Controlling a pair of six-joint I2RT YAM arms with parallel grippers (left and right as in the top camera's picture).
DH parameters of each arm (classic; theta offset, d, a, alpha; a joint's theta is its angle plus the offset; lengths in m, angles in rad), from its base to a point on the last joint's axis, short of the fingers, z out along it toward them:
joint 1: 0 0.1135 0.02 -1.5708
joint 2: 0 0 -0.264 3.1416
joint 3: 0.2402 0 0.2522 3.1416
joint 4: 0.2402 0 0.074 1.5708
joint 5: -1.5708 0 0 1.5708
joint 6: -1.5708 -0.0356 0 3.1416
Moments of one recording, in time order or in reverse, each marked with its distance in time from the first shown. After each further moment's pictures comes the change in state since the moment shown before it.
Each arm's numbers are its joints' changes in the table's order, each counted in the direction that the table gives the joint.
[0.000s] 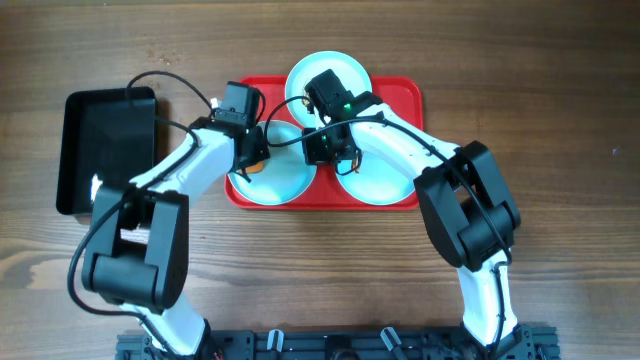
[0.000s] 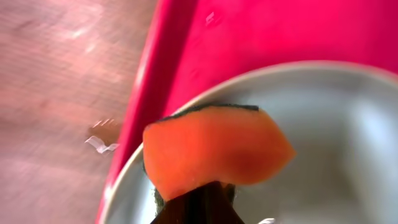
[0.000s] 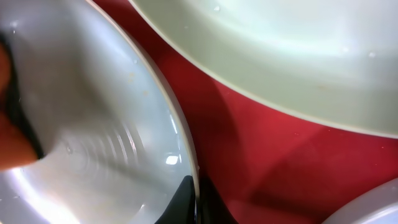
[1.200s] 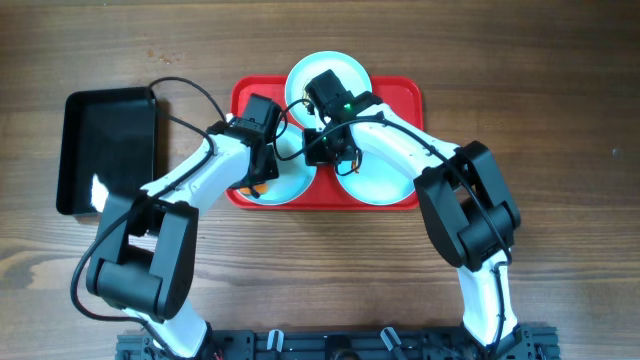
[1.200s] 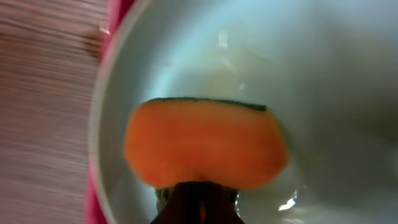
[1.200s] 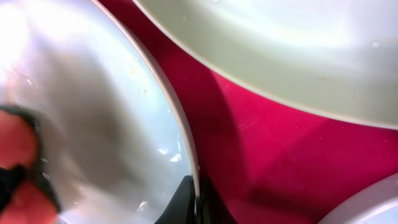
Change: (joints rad) left arm -0.087 -0.018 -0.003 0.174 0.069 0.016; right arm 0.000 0.000 0.001 0.010 0.008 -0.003
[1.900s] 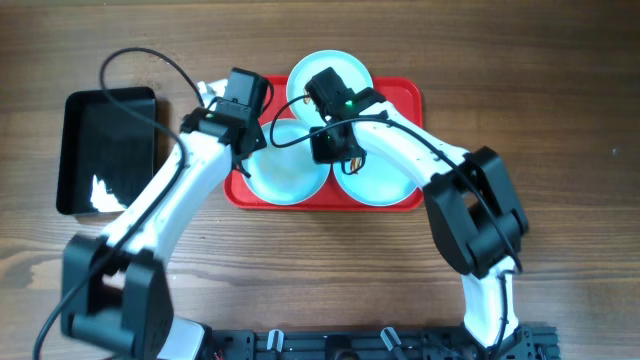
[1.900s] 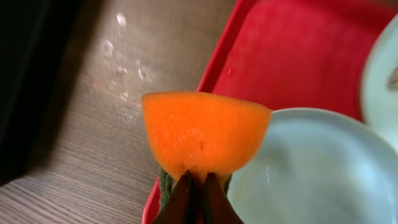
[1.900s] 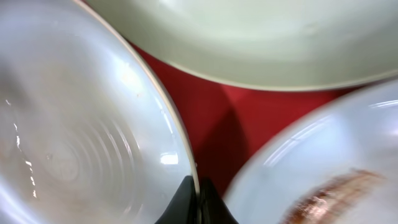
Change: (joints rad) left arm 0.017 -0.181 0.111 0.050 0.139 0.094; right arm 0.005 -0.058 0.015 0.093 -0.190 0.008
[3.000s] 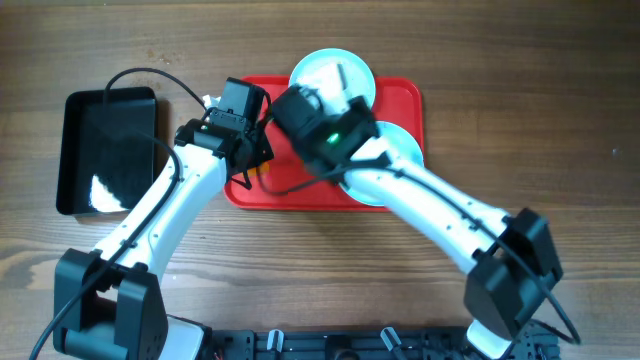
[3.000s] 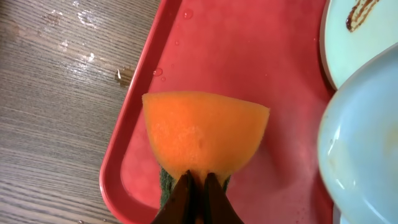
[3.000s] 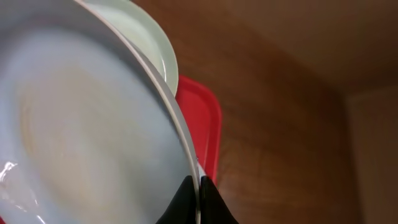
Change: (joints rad) left arm 0.000 -0.056 -0.071 -0.006 -0.218 0.018; right arm 0.240 -0.264 0.001 0.084 -0.950 0.202
